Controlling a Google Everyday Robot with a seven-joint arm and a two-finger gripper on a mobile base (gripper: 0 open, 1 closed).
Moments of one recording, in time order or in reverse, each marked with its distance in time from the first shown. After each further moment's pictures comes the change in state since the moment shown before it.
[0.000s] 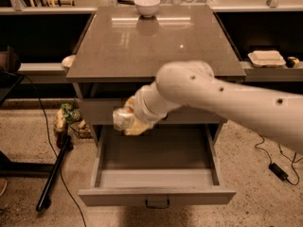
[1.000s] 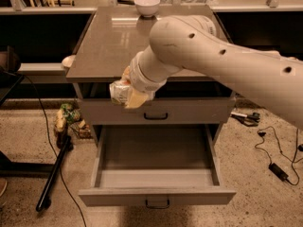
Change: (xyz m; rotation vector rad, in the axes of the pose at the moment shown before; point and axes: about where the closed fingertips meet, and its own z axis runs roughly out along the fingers) arm -0.036 -0.063 -0.060 0.045 0.072 -0.103
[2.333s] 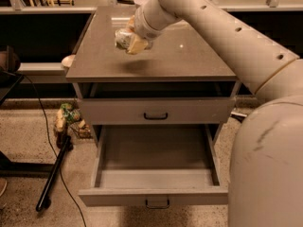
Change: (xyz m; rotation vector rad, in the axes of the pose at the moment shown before) arm 0.045 -0.194 0.015 0.178 -0.049 -0.015
